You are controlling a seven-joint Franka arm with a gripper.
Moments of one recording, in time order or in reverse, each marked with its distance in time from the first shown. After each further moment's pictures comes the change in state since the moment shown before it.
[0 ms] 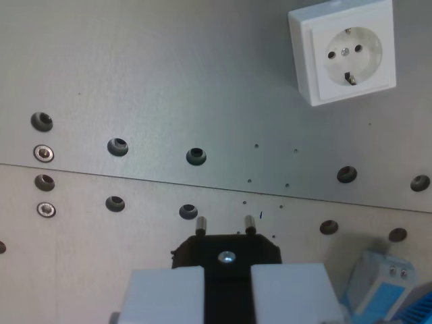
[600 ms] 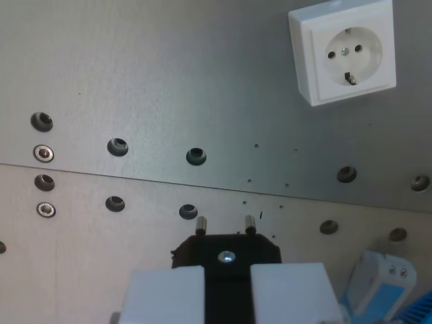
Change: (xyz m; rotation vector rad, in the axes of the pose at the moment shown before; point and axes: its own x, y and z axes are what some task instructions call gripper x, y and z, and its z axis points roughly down) arm 0.000 0.000 0.000 0.000 0.000 0.000
